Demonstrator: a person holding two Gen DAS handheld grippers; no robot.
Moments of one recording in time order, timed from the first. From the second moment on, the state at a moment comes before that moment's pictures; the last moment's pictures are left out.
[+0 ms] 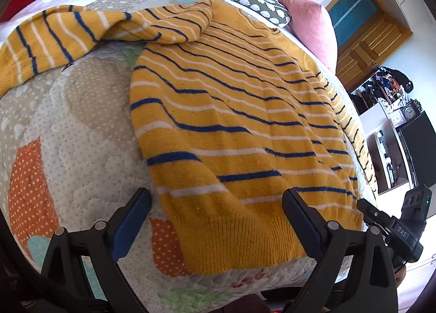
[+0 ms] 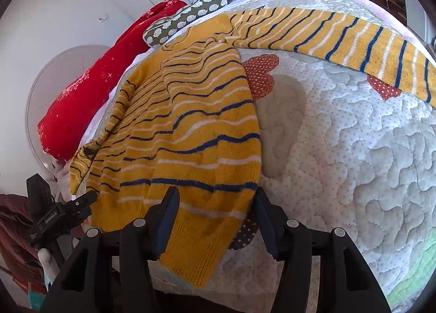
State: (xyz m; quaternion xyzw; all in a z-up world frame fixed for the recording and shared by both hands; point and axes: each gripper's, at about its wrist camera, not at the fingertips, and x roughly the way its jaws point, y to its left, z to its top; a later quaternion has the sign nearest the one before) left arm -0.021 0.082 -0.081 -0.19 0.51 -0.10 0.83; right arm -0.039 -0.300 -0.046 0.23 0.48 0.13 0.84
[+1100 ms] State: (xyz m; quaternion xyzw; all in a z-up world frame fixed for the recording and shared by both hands) left arm -0.052 0.105 -0.018 -0.17 0.47 -0.04 0.86; right arm -0.077 -0.483 -0.044 0.41 0.38 -0.09 0.82
